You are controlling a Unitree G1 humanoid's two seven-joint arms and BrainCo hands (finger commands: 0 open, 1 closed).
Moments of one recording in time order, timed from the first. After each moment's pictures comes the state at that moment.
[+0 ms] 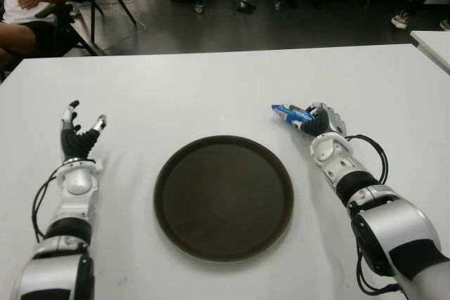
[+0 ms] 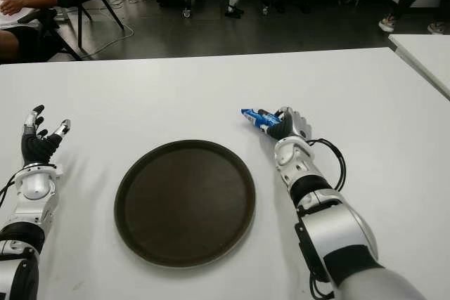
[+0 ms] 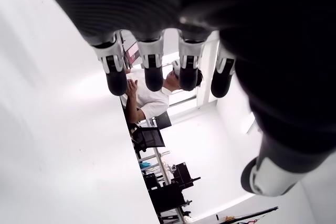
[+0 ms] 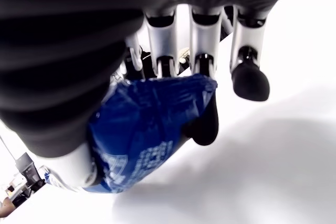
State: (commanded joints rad) left arm -0.47 0.32 0.16 1.08 0.06 -0.47 0.30; right arm -0.79 -0.13 0.22 1.27 -0.41 0.00 -0.42
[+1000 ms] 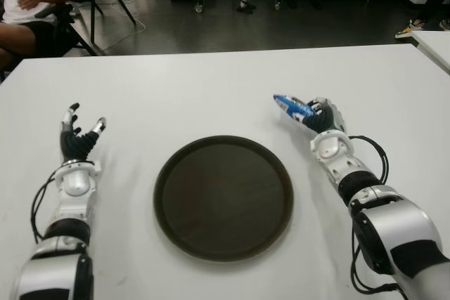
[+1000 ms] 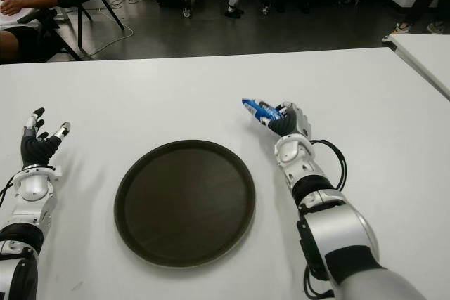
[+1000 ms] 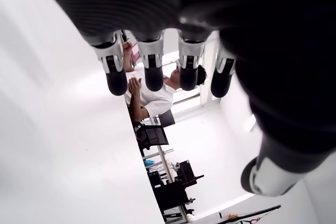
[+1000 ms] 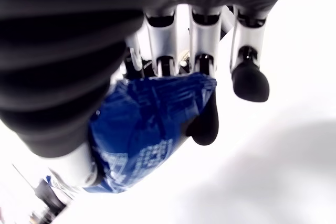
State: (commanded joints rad) left arm -0.49 0.32 0.18 1.11 0.05 -0.48 0.28; right arm -0.78 -0.14 0.06 1.16 -0.23 -0.15 -0.35
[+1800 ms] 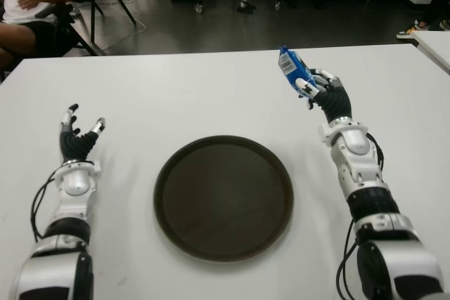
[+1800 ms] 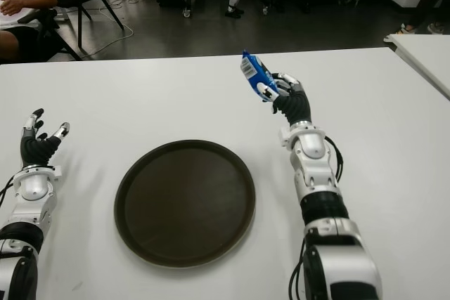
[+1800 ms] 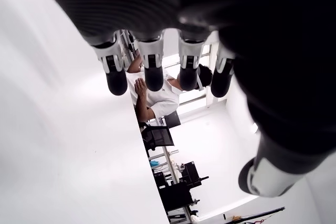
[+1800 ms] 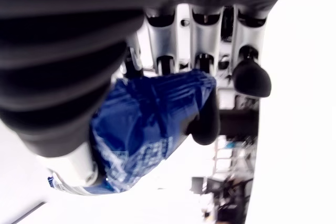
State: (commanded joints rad) left arm -0.50 0.33 0.17 1.12 0.07 -0.47 0.30; right arm -0.53 -0.08 -0.12 0.61 0.15 -0.19 0.14
